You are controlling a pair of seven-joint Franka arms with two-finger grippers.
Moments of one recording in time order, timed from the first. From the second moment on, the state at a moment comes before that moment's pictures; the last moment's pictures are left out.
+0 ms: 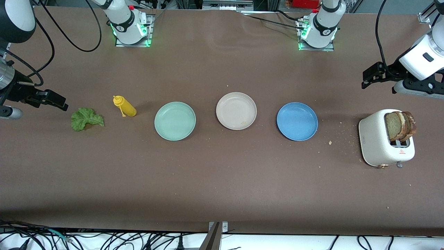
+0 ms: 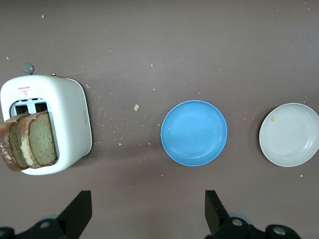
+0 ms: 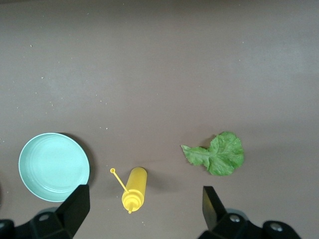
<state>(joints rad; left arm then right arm) -0.03 0.00 -0.04 -1.61 -0.04 1.59 0.07 0.19 0.11 -0.22 -1.62 0.04 1.76 0.08</state>
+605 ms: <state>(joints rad) -0.03 0.02 -0.04 -1.62 -0.04 1.56 0.07 0.19 0.11 -0.22 -1.62 0.04 1.76 0.08</state>
